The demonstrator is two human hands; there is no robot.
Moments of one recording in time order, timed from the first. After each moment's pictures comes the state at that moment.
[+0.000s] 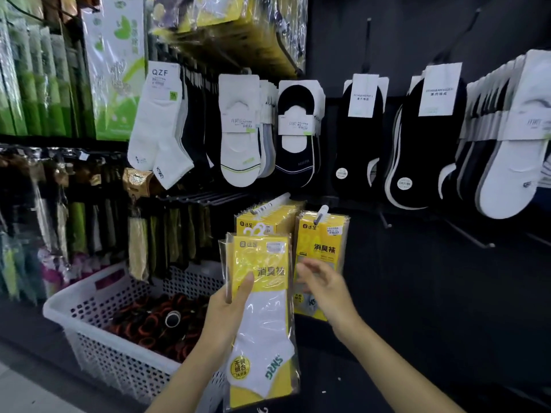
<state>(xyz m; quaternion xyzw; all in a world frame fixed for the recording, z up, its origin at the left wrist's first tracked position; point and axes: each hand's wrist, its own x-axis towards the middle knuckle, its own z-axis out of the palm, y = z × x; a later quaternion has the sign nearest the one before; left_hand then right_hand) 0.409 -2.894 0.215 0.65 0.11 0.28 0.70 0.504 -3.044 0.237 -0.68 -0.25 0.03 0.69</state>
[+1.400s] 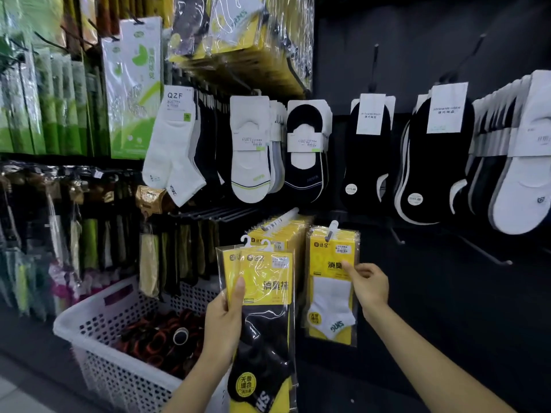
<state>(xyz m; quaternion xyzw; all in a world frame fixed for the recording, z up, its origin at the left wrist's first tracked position) 0.413 -2.870 0.220 0.69 0.12 0.41 0.58 0.609 -3.054 0.228 -0.71 -0.03 -0.13 0.69</state>
